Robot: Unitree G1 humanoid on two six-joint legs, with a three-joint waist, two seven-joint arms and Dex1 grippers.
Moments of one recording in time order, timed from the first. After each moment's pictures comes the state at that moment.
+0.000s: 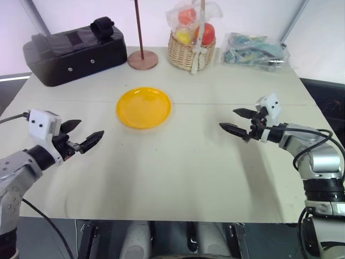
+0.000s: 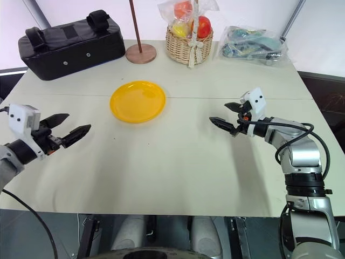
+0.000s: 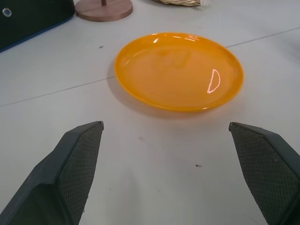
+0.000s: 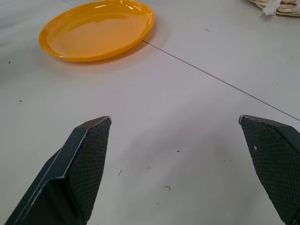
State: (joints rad) left arm 0.00 0.76 0.50 -0.43 -0.66 0.73 -0.59; right arm -0.46 -0.67 -0.12 0.08 0.40 0.51 0.91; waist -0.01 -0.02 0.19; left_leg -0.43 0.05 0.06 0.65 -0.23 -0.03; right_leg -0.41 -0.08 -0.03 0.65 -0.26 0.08
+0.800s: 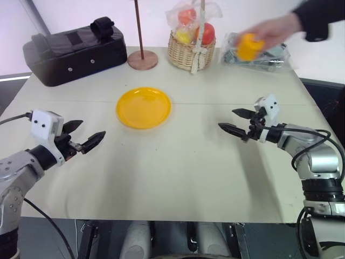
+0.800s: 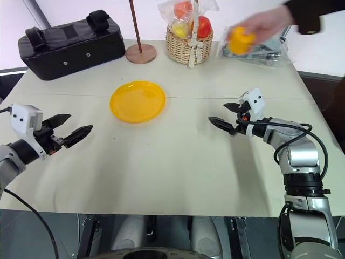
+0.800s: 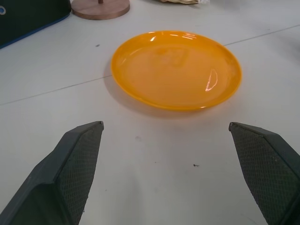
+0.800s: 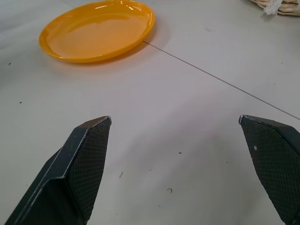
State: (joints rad) left arm 0.00 0.76 0.48 -0.43 -0.66 0.73 -0.58; right arm -0.46 -0.66 -0.12 0.08 0.40 0.51 0.89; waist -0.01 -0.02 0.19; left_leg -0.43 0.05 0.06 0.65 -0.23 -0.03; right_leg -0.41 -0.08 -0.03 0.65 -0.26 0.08
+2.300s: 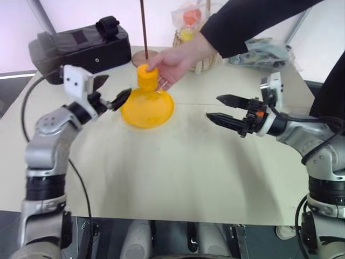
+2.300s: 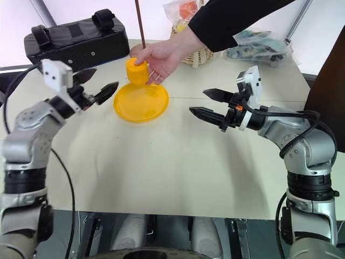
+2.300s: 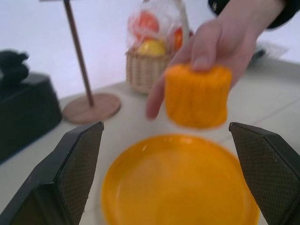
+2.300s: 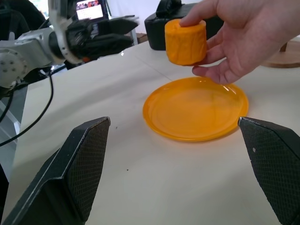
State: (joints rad) left arm -0.57 0.54 0.16 -0.03 -0.43 0.38 -0.60; right arm -0.50 -0.66 -0.17 -0.25 0.75 0.79 0.84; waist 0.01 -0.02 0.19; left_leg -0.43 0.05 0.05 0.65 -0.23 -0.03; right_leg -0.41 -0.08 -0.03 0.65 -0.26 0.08
